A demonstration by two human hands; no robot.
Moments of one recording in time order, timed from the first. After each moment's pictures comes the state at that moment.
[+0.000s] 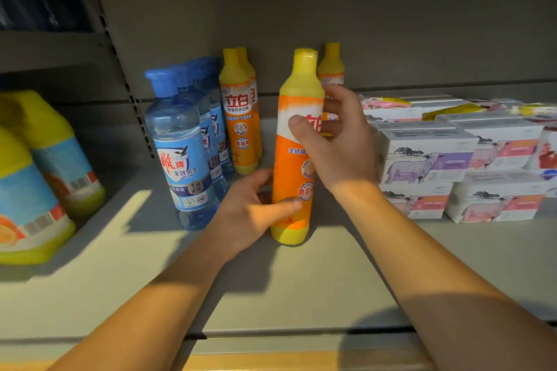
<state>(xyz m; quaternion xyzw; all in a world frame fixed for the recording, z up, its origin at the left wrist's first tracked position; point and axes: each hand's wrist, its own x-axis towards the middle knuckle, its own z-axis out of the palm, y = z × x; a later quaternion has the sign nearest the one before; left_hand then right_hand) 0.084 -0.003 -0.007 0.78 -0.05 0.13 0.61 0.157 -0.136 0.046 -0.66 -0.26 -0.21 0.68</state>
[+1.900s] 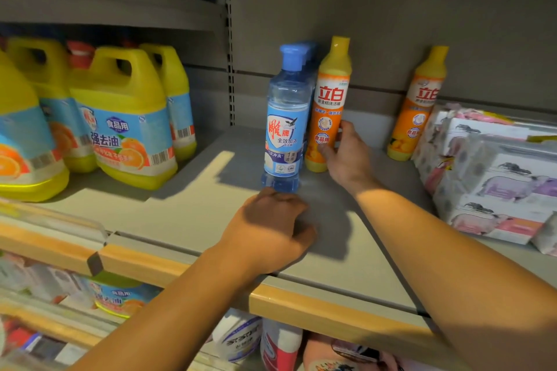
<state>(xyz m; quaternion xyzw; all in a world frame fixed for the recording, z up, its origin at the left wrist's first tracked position) -0.009 0.040 -0.031 0.98 0.07 0.16 0.11 0.189 -0.030 -0.006 -0.84 -0.28 -0.11 0.45</state>
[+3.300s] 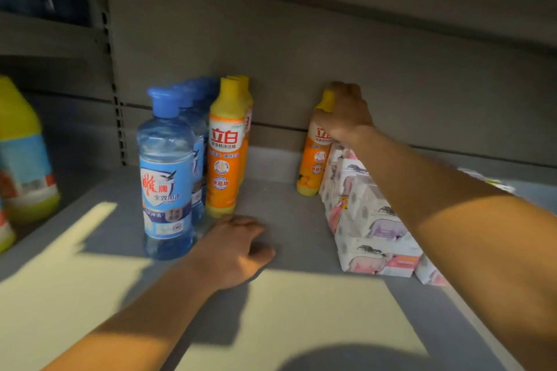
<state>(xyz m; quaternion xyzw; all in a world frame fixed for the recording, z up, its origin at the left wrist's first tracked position) 0.116 0.011 -0.025 0.98 0.00 0.11 0.15 0.308 -0.131 0.141 -0.91 -0.22 -0.24 0.27</state>
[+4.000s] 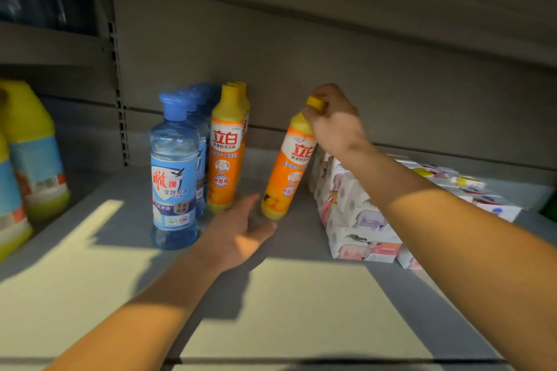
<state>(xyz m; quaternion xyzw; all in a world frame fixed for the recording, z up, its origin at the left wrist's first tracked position) 0.097 -0.002 -0.004 0.92 0.04 0.16 0.37 0.225 -0.141 0.140 -0.83 -0.28 -0.24 0.42</state>
